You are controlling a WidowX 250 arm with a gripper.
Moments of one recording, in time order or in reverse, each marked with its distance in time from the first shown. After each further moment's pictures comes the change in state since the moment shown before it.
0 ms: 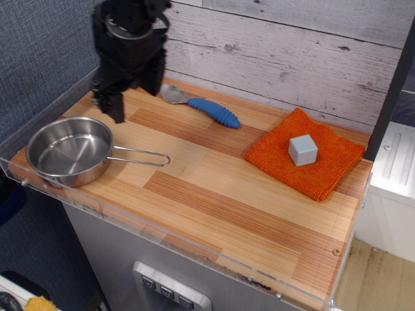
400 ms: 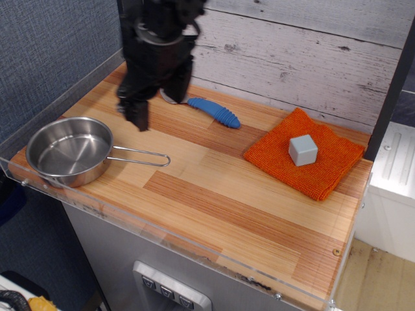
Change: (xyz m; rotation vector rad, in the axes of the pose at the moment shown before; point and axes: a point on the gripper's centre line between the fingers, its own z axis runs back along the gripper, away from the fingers) arm -0.035 -0.003 0.016 -0.015 0.018 -0.047
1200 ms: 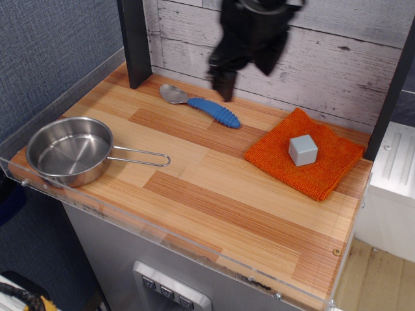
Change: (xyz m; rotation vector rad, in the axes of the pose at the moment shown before) arm -0.050 -0.065 0.040 -0.107 -0.002 -0.097
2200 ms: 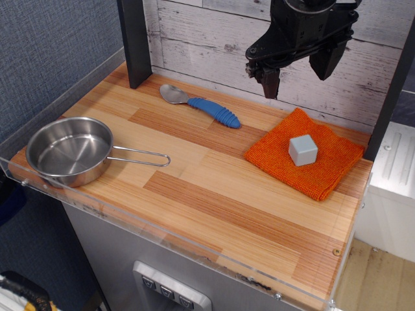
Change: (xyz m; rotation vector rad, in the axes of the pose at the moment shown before) arm -0.052 -0.037 0.015 -0.173 0.069 -0.383
